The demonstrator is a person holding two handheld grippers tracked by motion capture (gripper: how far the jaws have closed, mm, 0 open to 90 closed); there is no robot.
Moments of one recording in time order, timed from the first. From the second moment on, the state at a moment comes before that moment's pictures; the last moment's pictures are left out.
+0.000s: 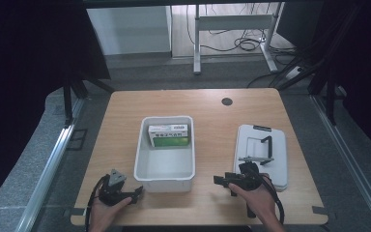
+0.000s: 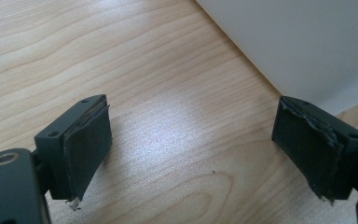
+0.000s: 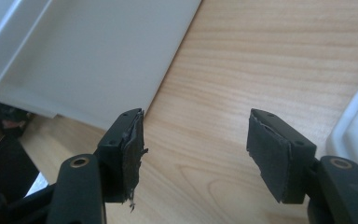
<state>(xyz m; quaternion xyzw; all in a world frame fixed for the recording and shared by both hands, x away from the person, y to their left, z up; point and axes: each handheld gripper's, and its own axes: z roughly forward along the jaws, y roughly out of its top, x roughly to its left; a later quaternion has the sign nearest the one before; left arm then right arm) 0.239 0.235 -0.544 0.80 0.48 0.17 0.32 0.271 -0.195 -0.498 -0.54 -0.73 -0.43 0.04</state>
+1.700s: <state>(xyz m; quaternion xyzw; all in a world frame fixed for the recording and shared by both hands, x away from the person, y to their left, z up) 0.235 0.235 -0.541 0.81 0.47 0.17 0.31 0.271 -0.193 -0.471 -0.53 -0.73 -0.43 0.05</state>
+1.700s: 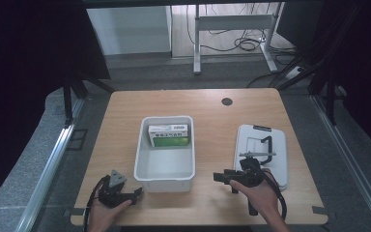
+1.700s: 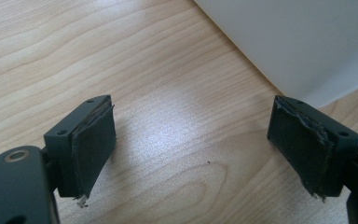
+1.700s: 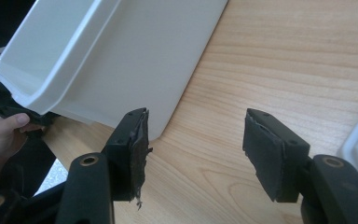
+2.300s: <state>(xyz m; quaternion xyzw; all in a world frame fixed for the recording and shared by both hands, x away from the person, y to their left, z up) 0.234 0.240 -0.544 0.80 0.47 0.17 0.33 0.278 -0.204 -0.438 -0.54 -0.72 -0.43 0.04</state>
